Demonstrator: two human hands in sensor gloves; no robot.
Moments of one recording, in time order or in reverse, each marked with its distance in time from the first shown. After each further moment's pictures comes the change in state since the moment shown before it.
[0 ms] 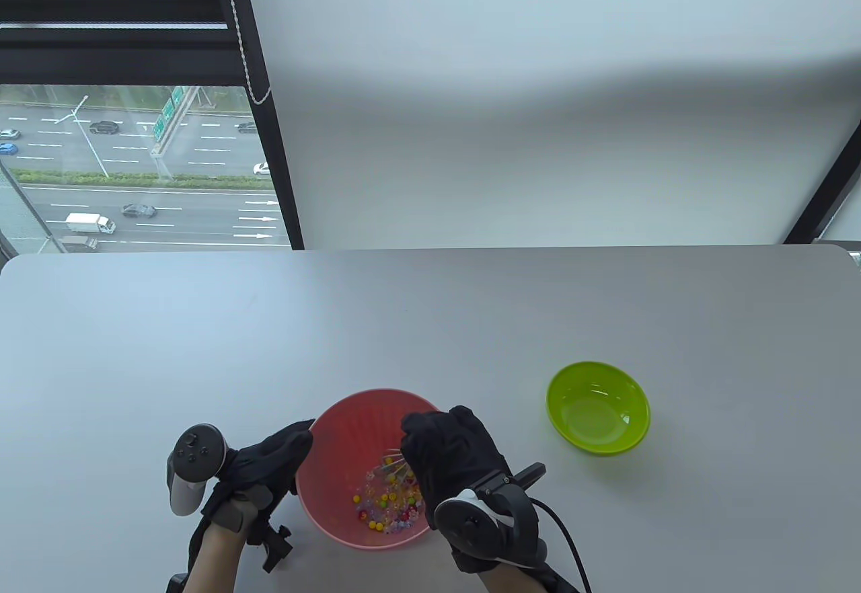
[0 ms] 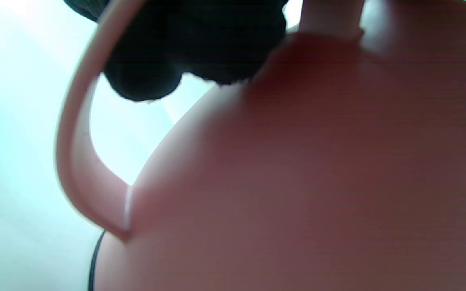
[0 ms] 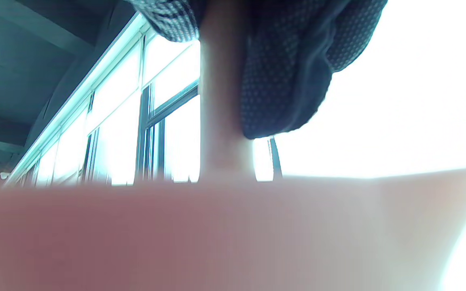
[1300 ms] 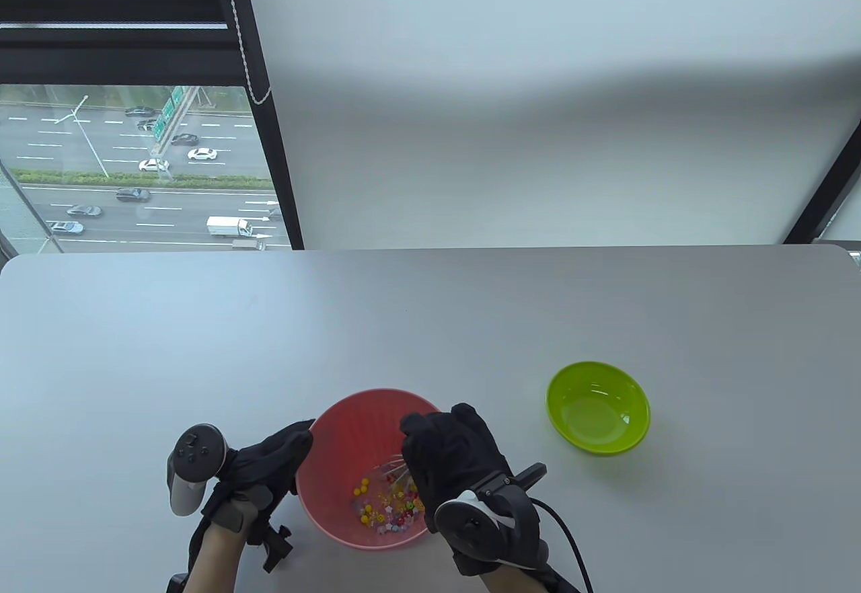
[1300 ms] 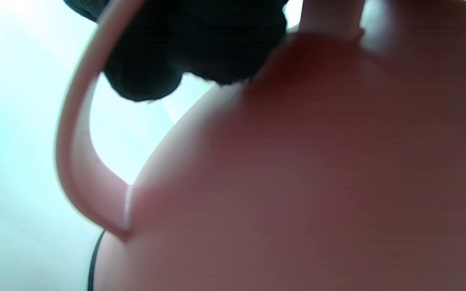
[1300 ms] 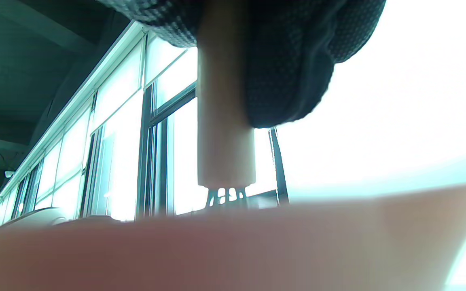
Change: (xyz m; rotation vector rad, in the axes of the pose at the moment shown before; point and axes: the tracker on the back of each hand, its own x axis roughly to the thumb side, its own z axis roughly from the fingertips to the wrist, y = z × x) left_hand 0.000 0.000 0.000 -0.002 0.000 0.003; right_hand 0.000 -0.002 0.000 0.006 -0.007 -0.008
